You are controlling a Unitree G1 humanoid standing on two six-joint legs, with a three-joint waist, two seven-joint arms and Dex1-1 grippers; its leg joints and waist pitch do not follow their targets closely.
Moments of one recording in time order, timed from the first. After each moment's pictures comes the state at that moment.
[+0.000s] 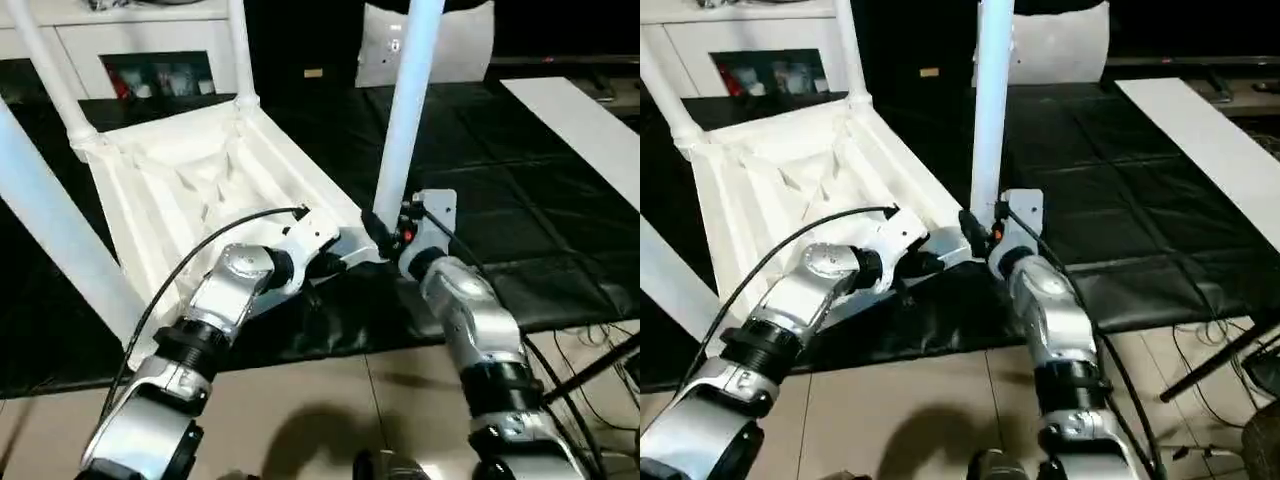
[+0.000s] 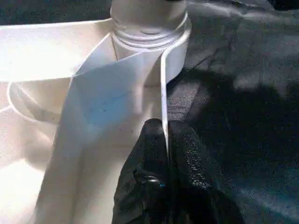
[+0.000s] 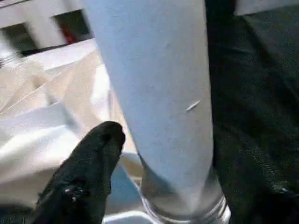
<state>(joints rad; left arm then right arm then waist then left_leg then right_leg) -0.65 0.18 -0.25 0.56 0.10 0.27 -0.82 -0.46 -0.02 -0.08 0.36 0.14 0.27 0.41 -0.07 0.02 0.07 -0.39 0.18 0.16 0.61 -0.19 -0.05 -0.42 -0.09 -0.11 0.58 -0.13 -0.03</state>
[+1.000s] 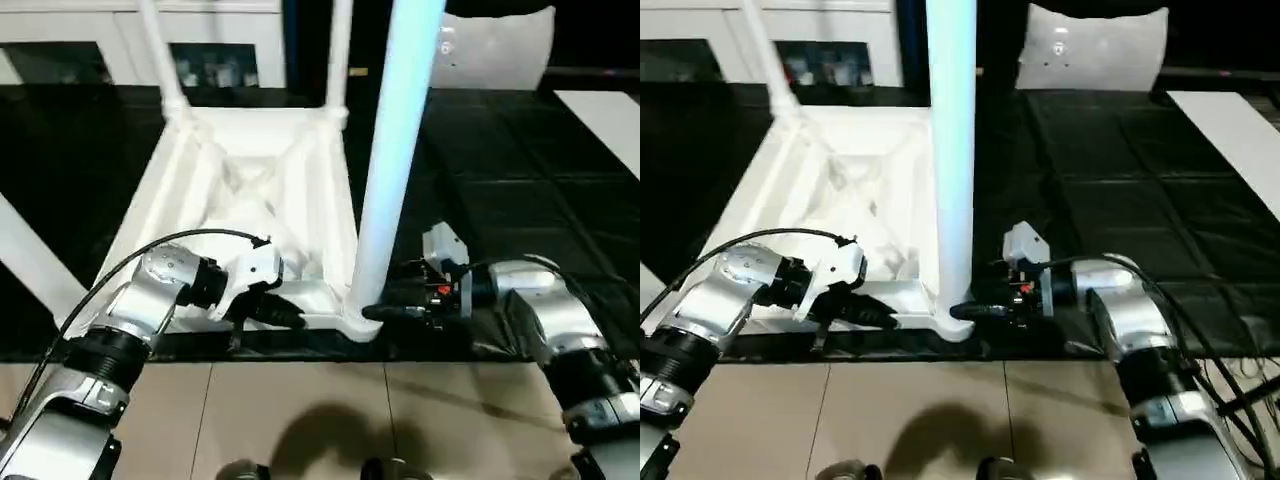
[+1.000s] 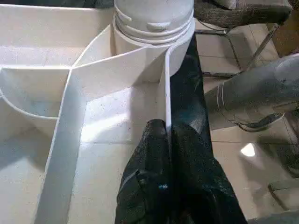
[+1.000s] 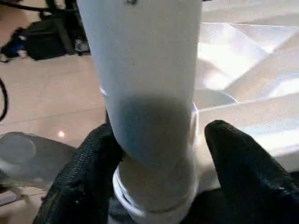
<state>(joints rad) -0.58 0.48 -0.31 0.52 -0.04 0.04 -1.42 -0.52 -0.42 0.17 0.50 0.22 0.06 1.40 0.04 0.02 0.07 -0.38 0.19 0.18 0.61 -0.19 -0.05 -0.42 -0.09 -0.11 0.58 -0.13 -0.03</state>
